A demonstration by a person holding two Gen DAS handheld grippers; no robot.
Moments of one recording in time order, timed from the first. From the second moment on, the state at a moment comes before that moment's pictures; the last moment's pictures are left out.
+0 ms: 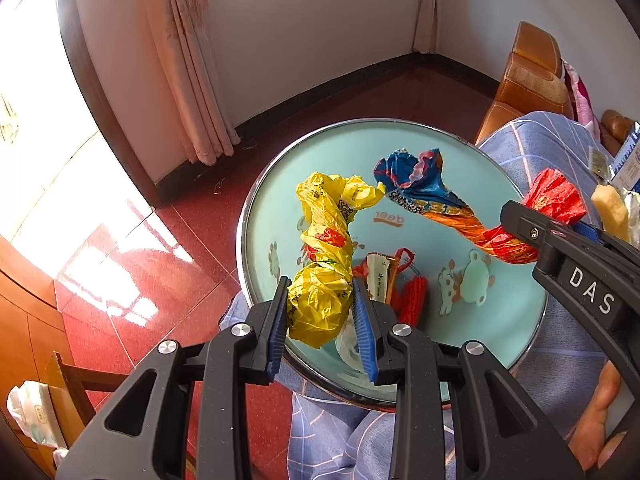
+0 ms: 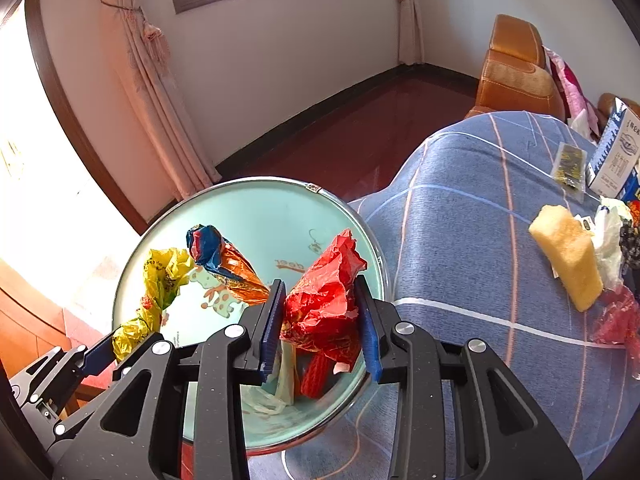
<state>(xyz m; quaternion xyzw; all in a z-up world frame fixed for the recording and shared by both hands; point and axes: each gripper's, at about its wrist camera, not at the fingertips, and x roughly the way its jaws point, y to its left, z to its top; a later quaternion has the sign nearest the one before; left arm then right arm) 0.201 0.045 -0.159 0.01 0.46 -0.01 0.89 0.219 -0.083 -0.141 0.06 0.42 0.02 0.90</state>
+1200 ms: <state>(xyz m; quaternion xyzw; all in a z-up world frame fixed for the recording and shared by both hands) 0.155 0.003 -0.117 0.05 0.42 -0.01 0.91 0.150 -0.165 -0.090 0.10 0.36 -0.08 0.93</state>
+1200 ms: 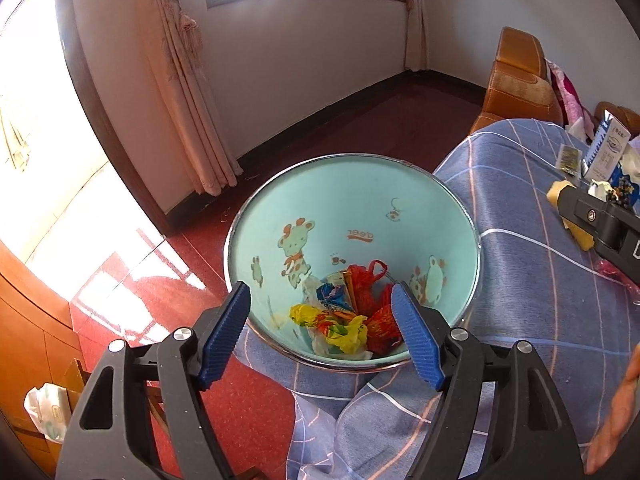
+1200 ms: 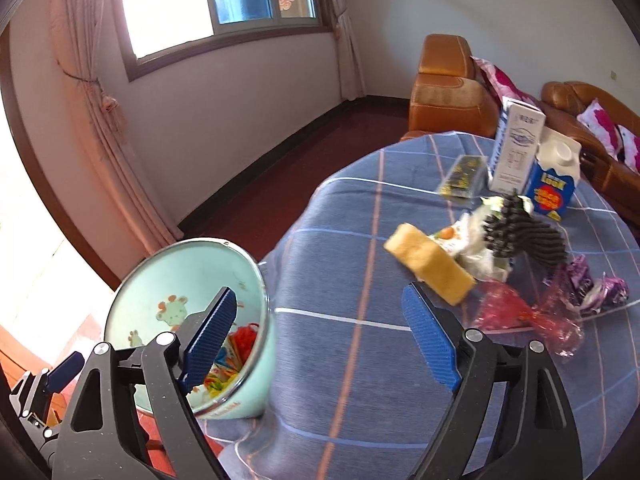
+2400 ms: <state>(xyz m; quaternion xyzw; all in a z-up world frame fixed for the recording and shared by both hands) 0.111 -0.154 -0.129 0.12 0.42 -0.16 0.88 0.020 -0.388 -0.135 0.16 0.38 -0.24 0.88</state>
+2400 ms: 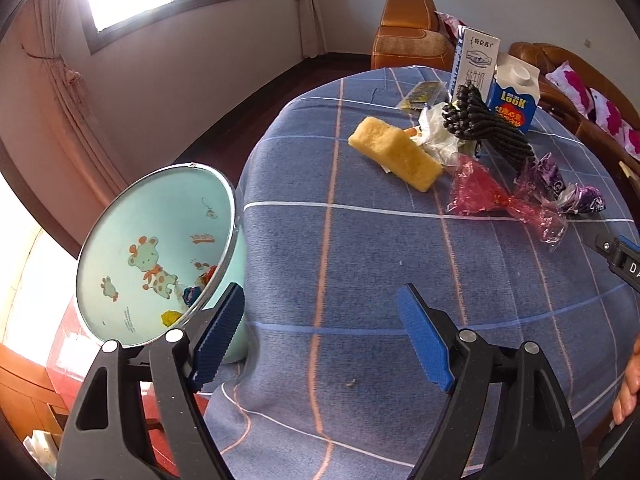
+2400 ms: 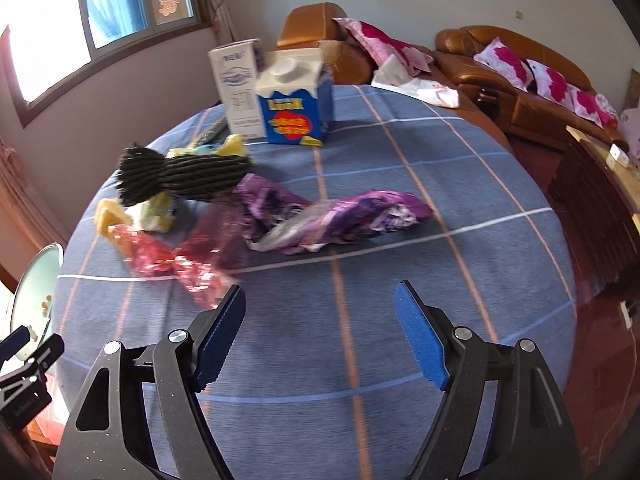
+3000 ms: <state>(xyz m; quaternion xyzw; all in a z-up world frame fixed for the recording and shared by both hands) 0.112 -0.244 -0.117 0.12 0.43 -0.22 0.87 0.076 -0.452 -0.133 0.07 0.43 -0.11 0.89</state>
